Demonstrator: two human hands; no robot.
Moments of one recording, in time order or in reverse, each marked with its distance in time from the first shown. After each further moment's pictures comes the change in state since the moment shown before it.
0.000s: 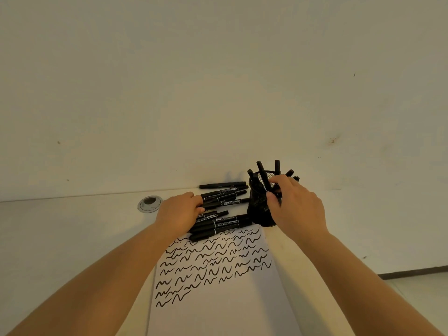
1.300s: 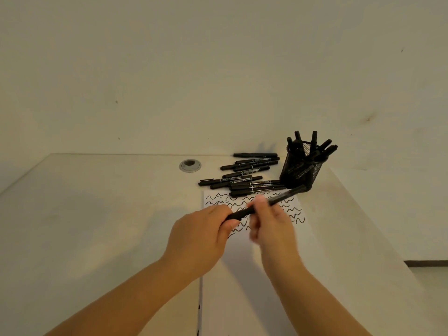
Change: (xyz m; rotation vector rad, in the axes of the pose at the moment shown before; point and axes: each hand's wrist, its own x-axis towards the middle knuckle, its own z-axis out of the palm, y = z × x) left_hand -0.180 0.034 -0.070 -0.329 0.111 -0.005; right_hand -0.113 -0.121 0.024 1.293 -0.160 0.646
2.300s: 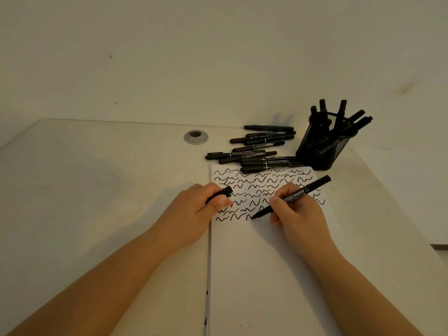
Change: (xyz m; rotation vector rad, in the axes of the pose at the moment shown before) left_hand 0.002 -0.054 0.025 -0.451 -0.167 -0.105; right_hand 0.019 0.029 -0.034 -0.518 -0.159 -0.213
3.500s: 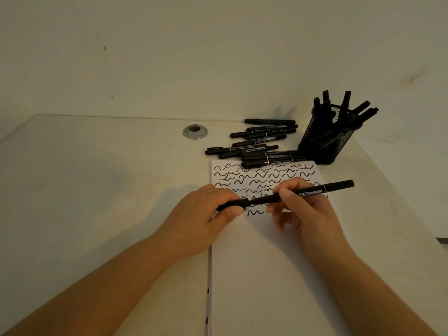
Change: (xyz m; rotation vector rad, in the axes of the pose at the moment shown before) left_hand -0.005 0.019 0.003 0.132 -0.038 0.169; right_hand -0.007 -0.008 -0.006 0.493 -0.176 -0.032
